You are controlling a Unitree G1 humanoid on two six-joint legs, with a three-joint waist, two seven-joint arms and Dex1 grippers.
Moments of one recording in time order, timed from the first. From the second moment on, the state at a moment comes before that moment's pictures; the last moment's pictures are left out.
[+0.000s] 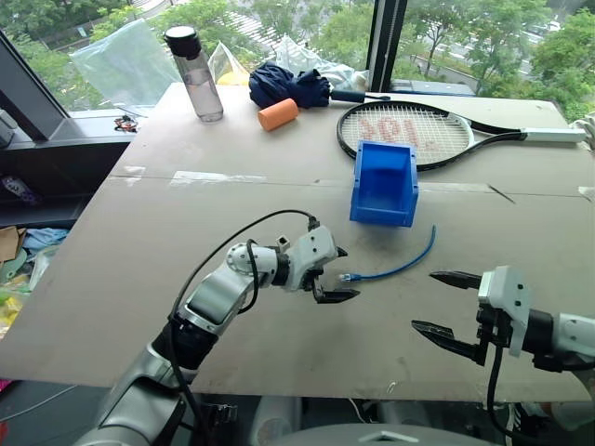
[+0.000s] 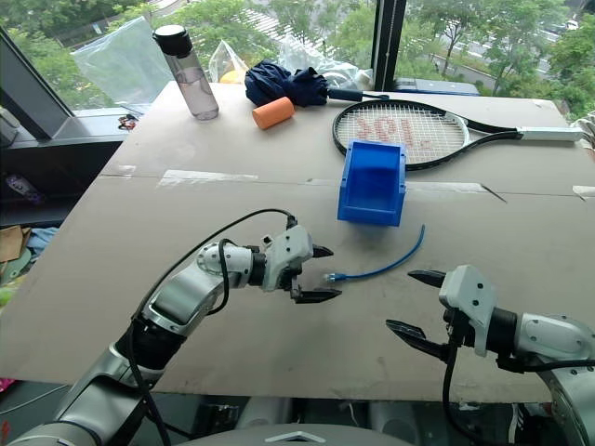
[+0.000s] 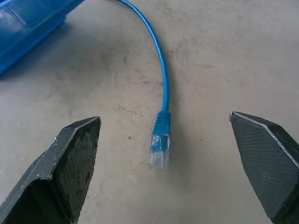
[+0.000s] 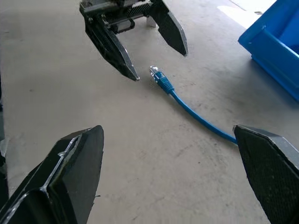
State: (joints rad) left arm -0.44 0.53 -0.43 -0.07 -0.20 0.43 -0.98; right arm 0.31 -0.70 -0.22 -0.73 0.41 0.48 0.94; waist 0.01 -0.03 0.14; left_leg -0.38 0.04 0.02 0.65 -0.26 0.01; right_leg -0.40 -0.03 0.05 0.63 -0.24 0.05
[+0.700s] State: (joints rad) left arm -0.44 0.49 -0.16 -0.11 -0.63 0.85 -1.11; right arm 0.22 -0.49 -0.18 -0.77 0.86 0.79 0.61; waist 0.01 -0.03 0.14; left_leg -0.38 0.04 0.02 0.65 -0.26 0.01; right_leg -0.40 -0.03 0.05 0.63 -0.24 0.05
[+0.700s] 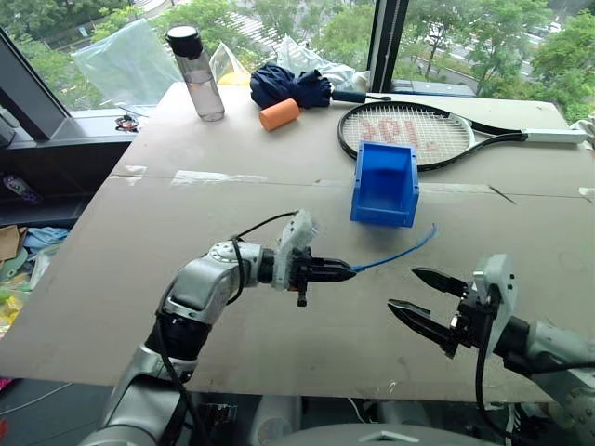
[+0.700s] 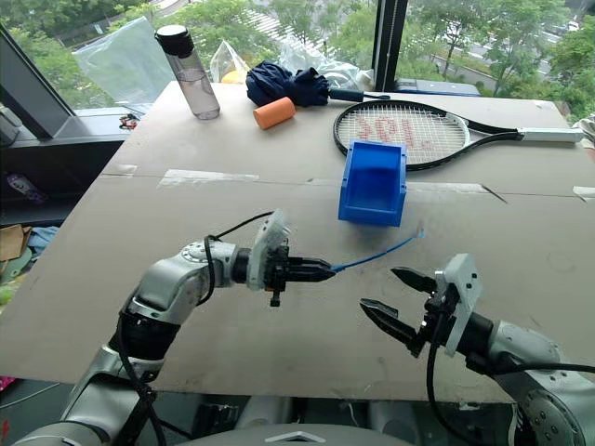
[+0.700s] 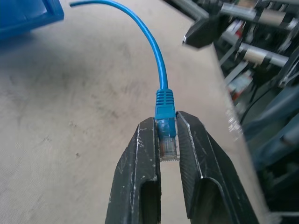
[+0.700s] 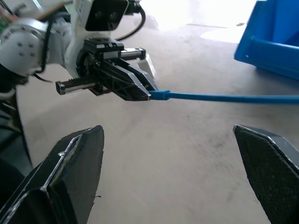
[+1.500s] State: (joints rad) left arm -0.41 0.43 0.08 -0.32 -1.08 1.17 -0.79; right arm -0.19 -0.39 -0.07 -0.56 1.45 0.91 0.23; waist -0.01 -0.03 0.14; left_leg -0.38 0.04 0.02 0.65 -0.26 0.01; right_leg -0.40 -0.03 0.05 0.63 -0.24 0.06
